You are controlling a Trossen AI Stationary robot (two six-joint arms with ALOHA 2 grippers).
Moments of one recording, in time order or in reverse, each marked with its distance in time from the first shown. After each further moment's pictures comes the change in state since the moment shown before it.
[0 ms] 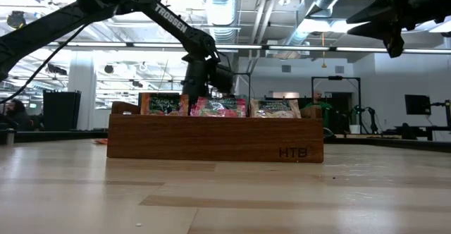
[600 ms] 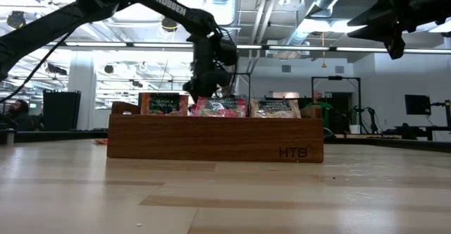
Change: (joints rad) left arm 0.020 -0.009 0.256 -0.030 -0.015 0.412; right arm 0.000 0.000 0.000 -0.028 0.000 -0.001
